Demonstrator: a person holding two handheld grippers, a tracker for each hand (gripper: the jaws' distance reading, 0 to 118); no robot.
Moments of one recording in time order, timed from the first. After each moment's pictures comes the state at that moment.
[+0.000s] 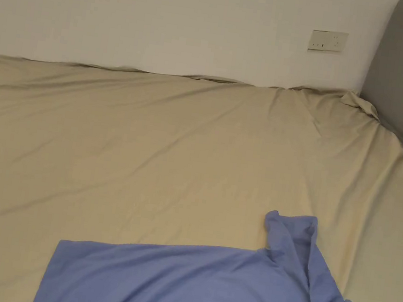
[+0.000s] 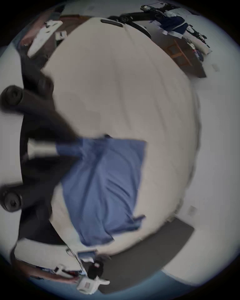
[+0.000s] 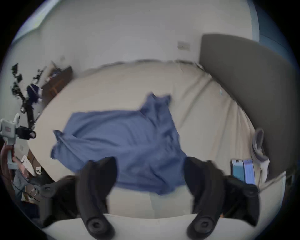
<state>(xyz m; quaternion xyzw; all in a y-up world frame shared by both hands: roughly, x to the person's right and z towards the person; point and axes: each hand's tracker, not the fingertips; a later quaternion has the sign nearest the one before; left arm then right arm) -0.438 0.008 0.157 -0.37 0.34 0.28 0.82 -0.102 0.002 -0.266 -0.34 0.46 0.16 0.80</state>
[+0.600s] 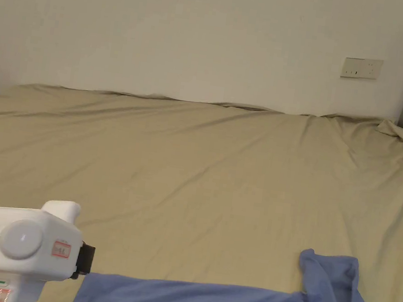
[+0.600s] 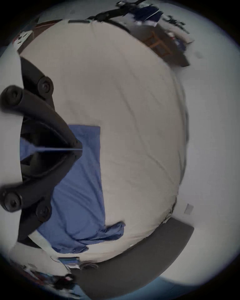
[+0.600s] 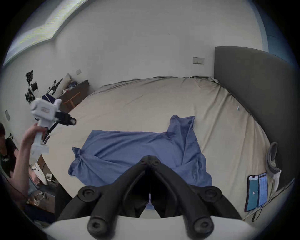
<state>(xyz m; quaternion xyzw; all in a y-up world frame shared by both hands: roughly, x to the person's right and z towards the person) -0.579 -0.016 -0.001 -0.41 0.35 0.26 0.80 -0.143 0.016 -0.257 -0.32 0.51 0.11 0.79</state>
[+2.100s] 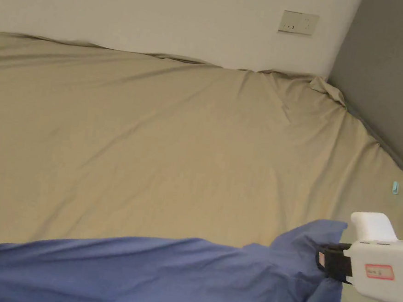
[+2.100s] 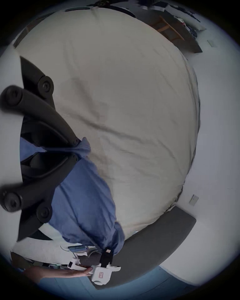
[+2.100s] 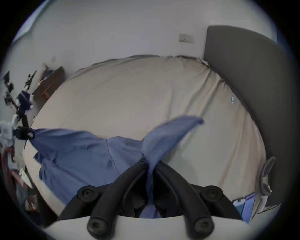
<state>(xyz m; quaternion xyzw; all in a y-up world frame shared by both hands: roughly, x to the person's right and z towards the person) -0.543 -0.017 0.050 -0.40 0.28 0.28 0.82 -0.195 -0.028 -0.402 -0.38 0.45 0.18 0.79</state>
